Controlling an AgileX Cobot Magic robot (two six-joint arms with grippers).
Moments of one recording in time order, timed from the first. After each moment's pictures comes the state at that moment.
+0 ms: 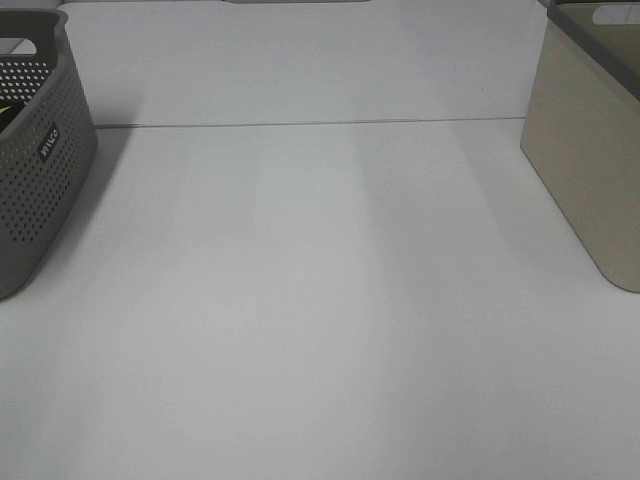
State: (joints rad) left arm -0.06 0.00 -0.50 -0.09 1.05 0.10; right arm 0.01 1.65 -1.74 0.22 1.21 -0.11
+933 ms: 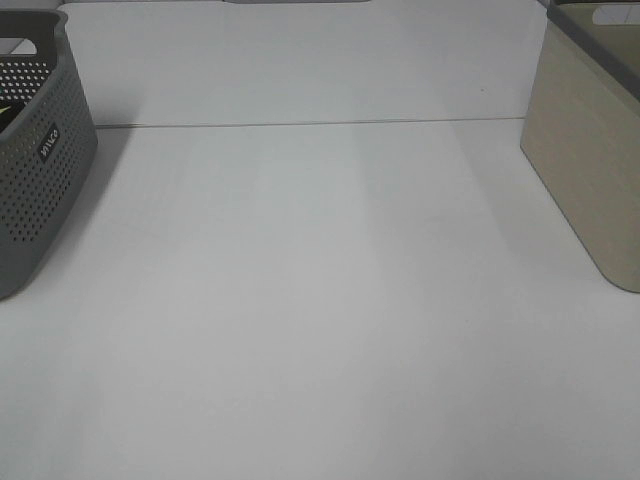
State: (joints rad) left arm -0.06 0.00 -0.50 -0.09 1.05 0.10; right arm 0.01 0.61 -0.51 0.08 1.09 -0.06
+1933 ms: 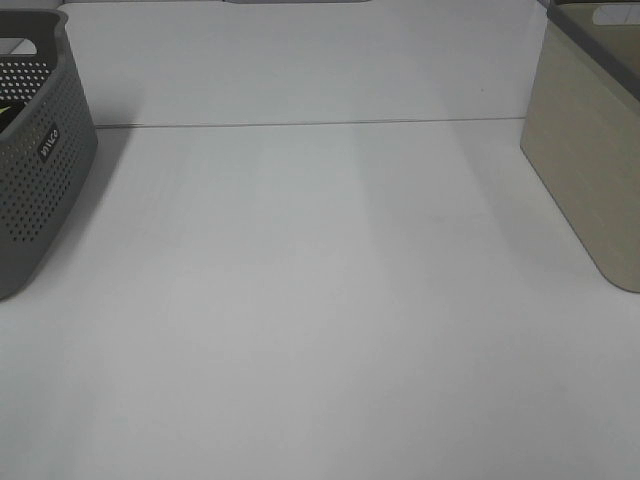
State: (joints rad) left arm -0.06 0.00 -0.50 -0.09 1.05 0.10; right arm 0.01 0.00 -0.50 0.05 1.07 -0.06
